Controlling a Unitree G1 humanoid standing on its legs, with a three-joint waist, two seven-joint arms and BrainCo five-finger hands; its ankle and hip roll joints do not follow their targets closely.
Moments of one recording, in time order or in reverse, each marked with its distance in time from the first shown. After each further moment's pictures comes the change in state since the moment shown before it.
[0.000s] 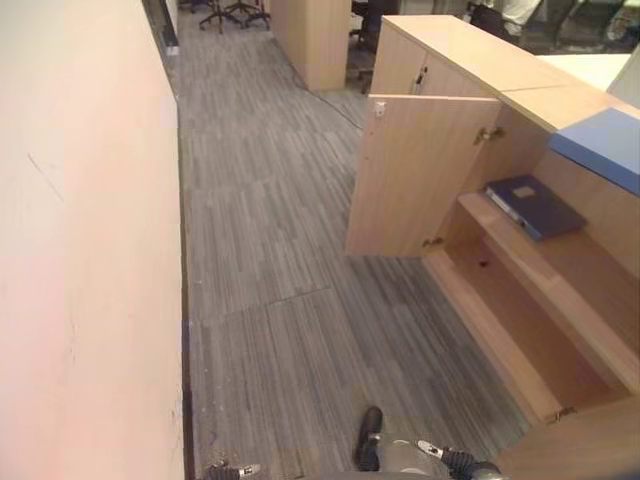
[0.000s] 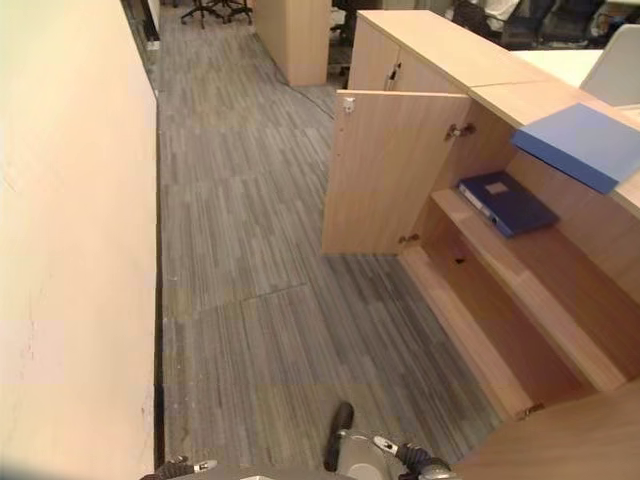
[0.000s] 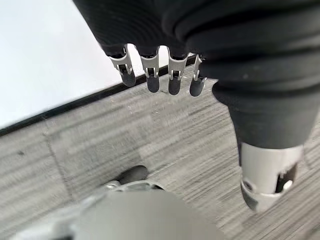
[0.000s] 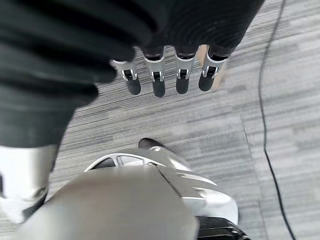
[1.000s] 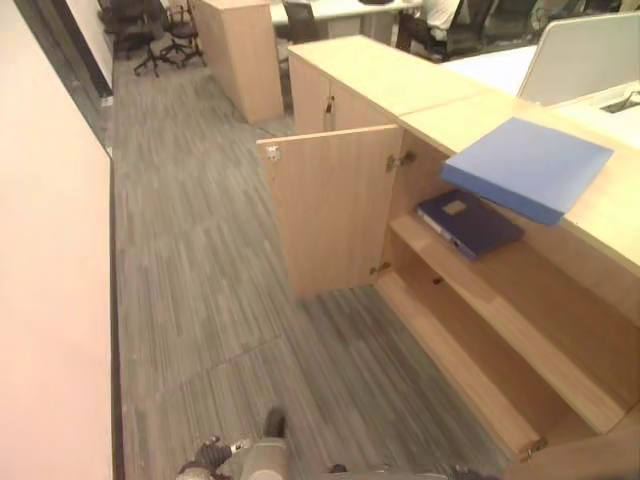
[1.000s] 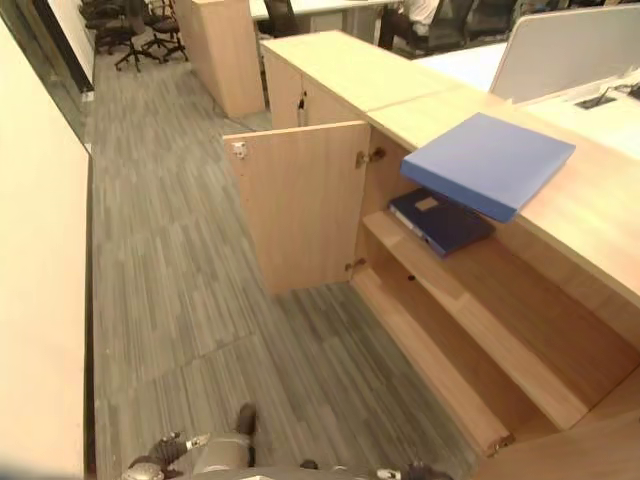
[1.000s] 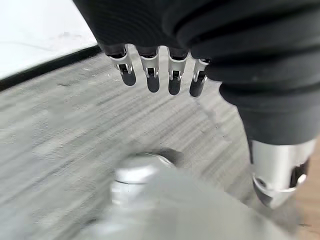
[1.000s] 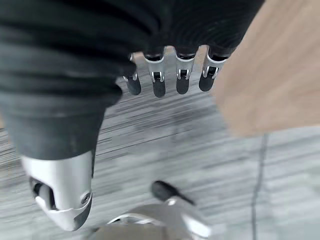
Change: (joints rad) left arm 0.009 0.028 0.027 0.026 -0.023 -0.008 0.021; right arm 0.011 -0.025 0.089 0.097 -0.039 0.003 -0.019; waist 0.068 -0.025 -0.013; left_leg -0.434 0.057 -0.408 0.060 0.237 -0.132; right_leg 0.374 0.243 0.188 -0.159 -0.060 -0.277
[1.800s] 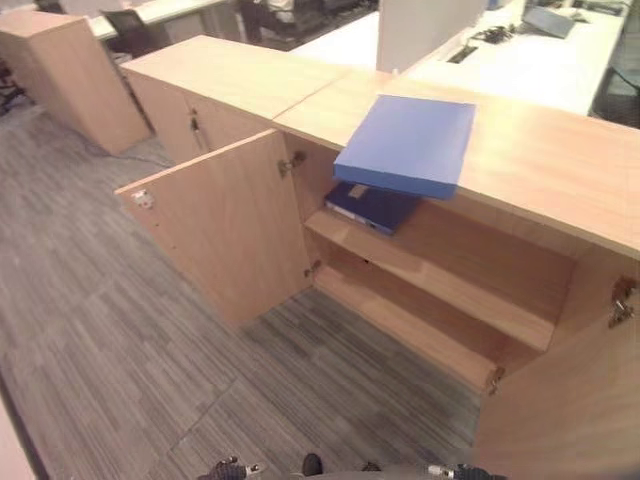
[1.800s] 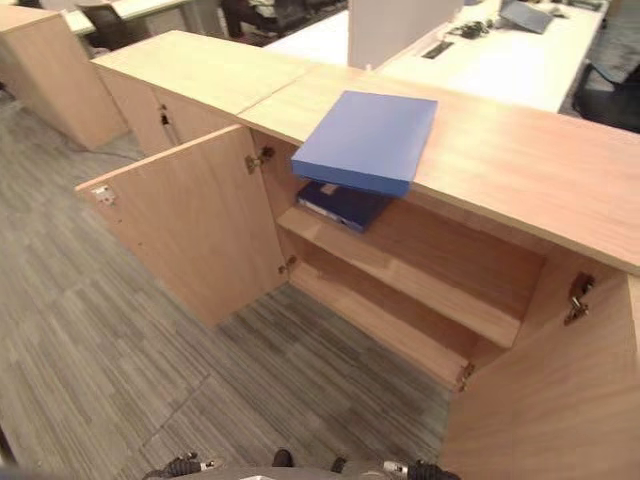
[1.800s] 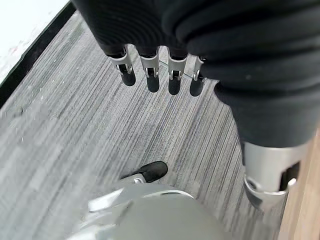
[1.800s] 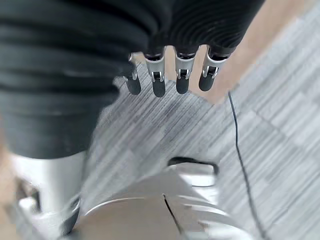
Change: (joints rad) left arm -0.055 -0.040 -0.076 -0.023 0.019 0.008 -0.069; right arm -0.042 -0.020 -0.148 -0.058 0.051 -0.004 0.017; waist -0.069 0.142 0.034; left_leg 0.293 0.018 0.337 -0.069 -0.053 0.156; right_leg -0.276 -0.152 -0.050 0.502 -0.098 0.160
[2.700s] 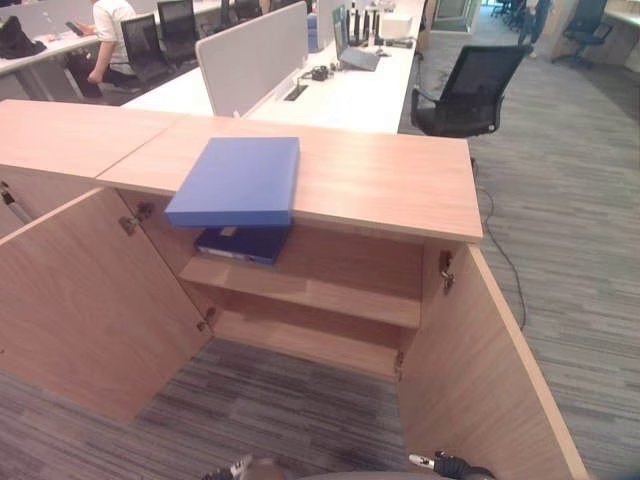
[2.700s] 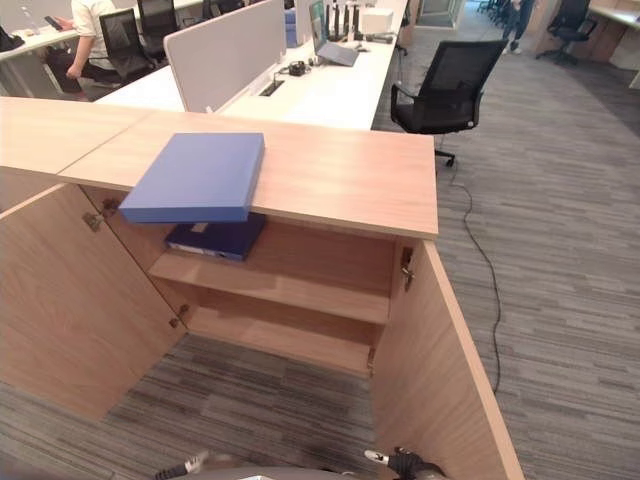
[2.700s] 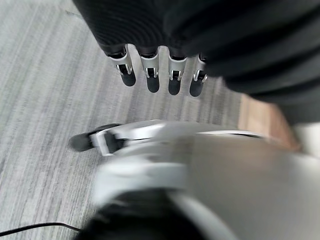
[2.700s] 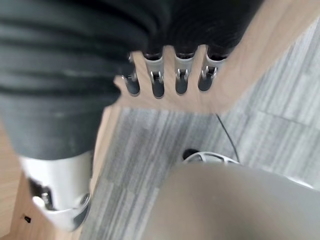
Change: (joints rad) left arm 0.037 0.031 0.071 -0.012 -0.056 0.012 -0.021; right arm 0.034 0.068 0.151 -0.037 0.038 0.009 0.008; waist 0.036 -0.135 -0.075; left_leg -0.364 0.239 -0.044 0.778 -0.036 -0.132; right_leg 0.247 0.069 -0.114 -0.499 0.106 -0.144
